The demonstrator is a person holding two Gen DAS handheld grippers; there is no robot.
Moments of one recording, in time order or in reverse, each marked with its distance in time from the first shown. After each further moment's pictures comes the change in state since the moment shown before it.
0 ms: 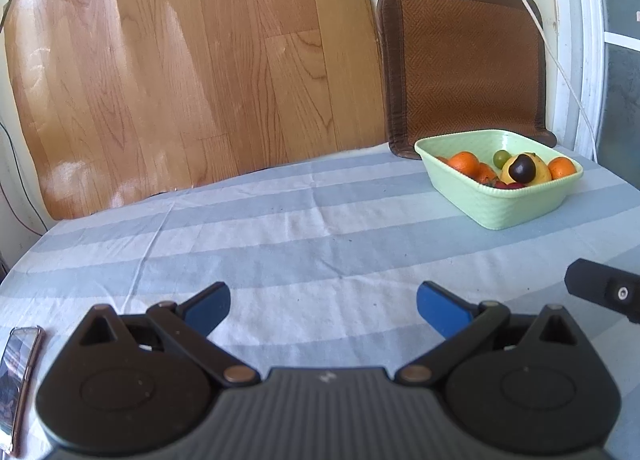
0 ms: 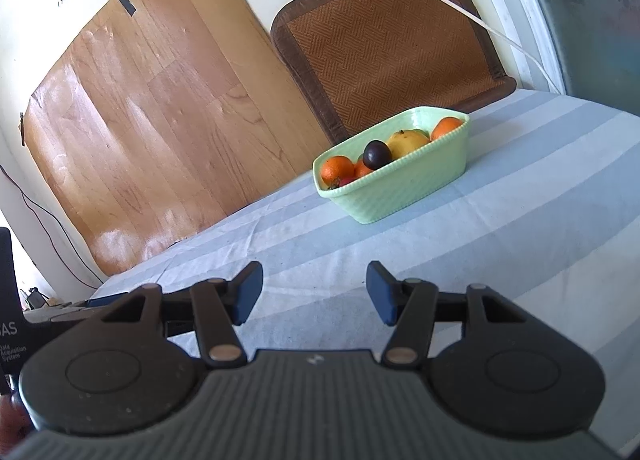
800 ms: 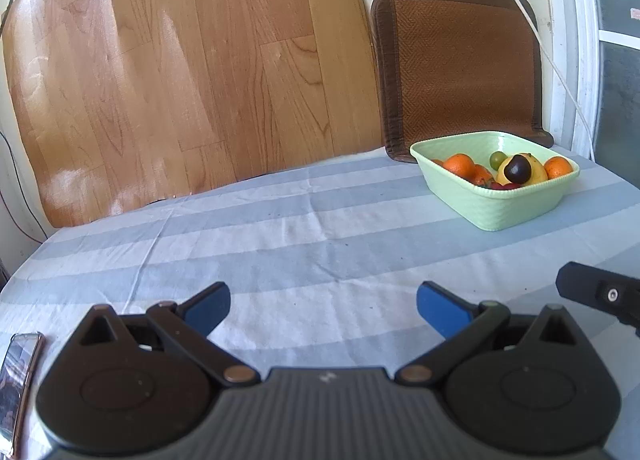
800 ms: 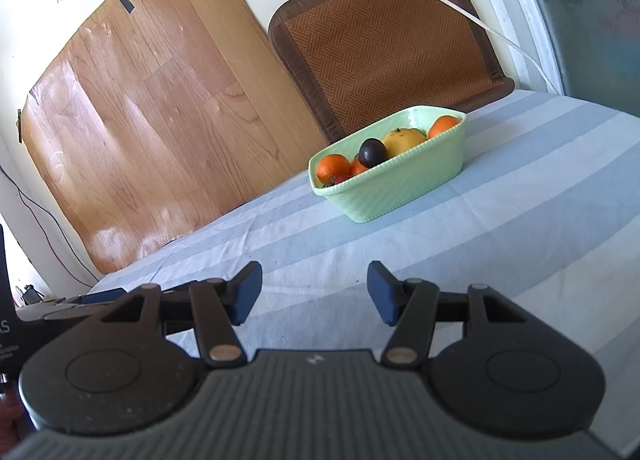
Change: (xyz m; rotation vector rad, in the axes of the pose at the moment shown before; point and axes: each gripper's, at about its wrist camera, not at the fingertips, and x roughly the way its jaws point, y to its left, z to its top) left arm -0.001 -0.003 -0.001 0.020 -0.021 -0.005; right arm 0.003 -0.003 -0.001 0.005 0.008 -0.002
